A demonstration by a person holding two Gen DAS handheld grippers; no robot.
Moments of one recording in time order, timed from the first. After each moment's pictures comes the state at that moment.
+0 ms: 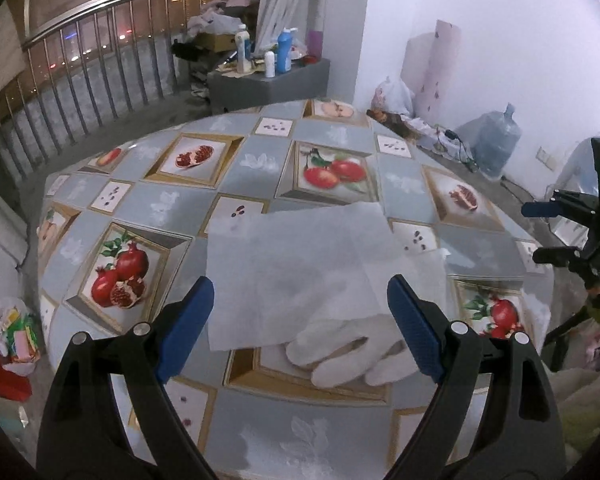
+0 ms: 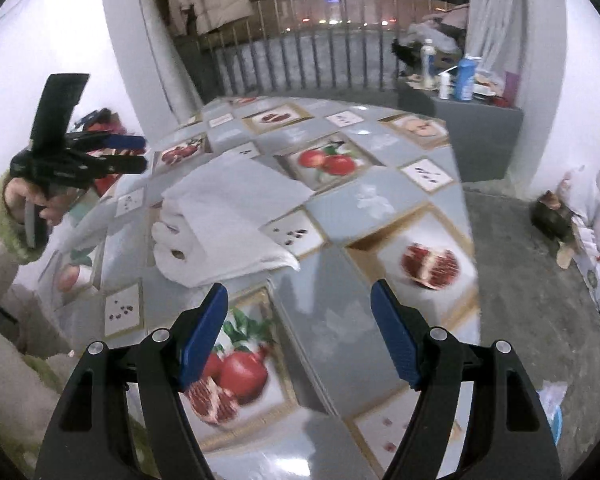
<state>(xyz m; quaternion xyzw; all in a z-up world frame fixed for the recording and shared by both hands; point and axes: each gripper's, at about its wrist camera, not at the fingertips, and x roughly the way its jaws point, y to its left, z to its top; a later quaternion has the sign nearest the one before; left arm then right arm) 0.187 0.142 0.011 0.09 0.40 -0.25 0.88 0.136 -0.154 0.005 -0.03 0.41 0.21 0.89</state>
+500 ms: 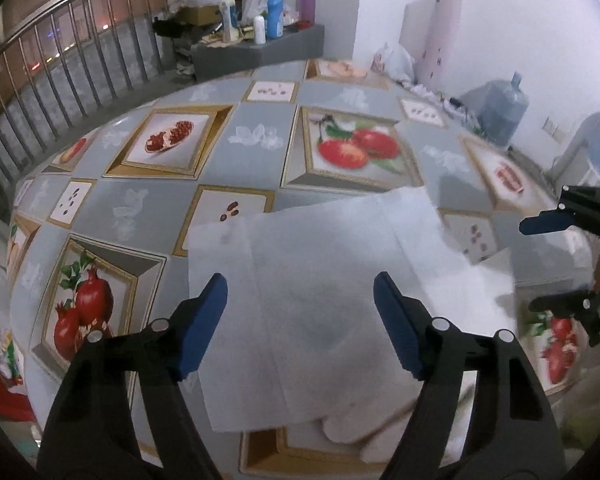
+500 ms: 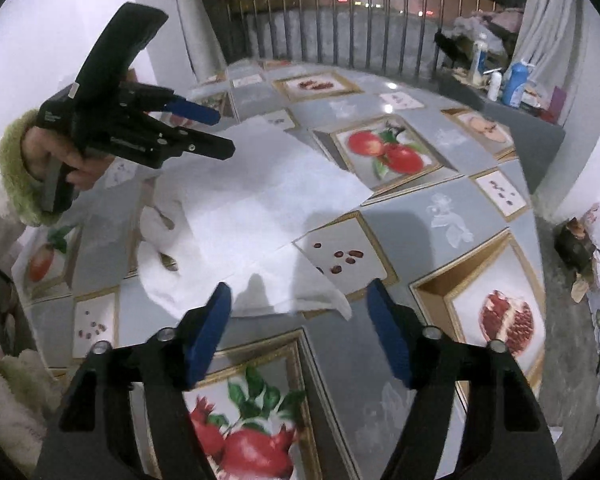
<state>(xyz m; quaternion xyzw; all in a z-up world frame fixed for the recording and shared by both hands) 0.257 0.117 -0.045 0.13 0.44 -0.26 0.85 0.195 -0.091 -0.044 -0.09 0.45 0.24 0.86</state>
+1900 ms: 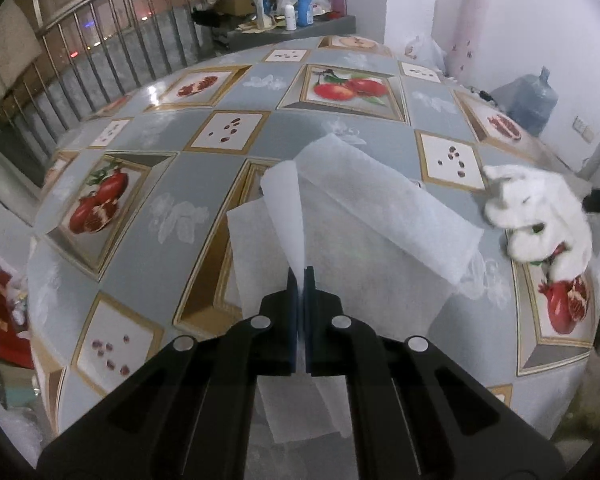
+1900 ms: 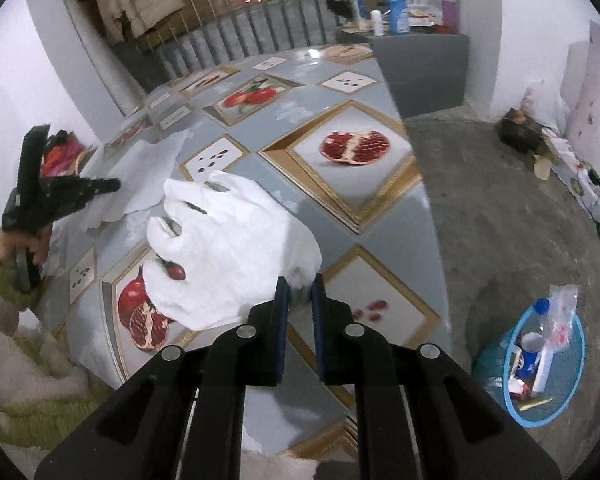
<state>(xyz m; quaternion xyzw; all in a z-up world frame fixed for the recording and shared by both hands) 0.160 0.117 -0.064 0.13 0.44 -0.17 0.87 0.100 -0.223 -0.044 0.05 0.46 0.11 0.88</state>
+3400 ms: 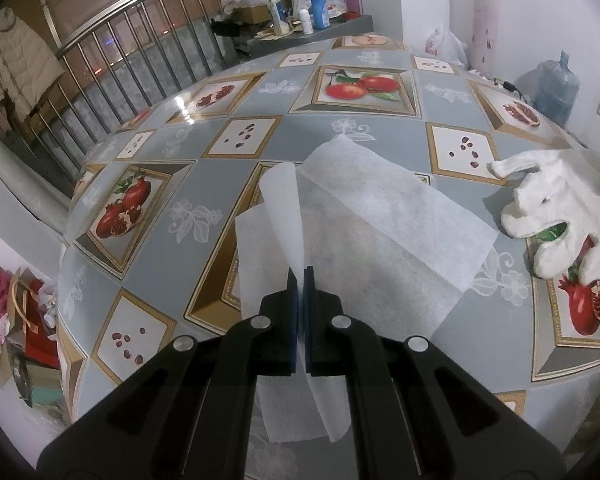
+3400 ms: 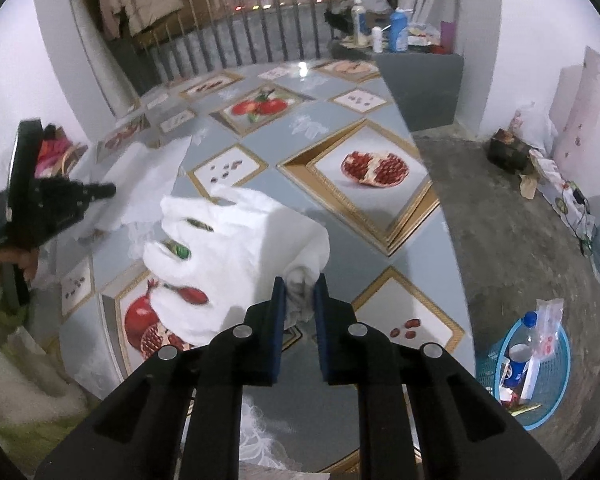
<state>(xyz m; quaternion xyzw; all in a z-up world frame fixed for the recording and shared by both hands) 0.152 0.106 -0.064 0.17 0.42 -0.13 0.88 0.097 -0.187 -0.033 0.02 0.44 0.08 0.89</state>
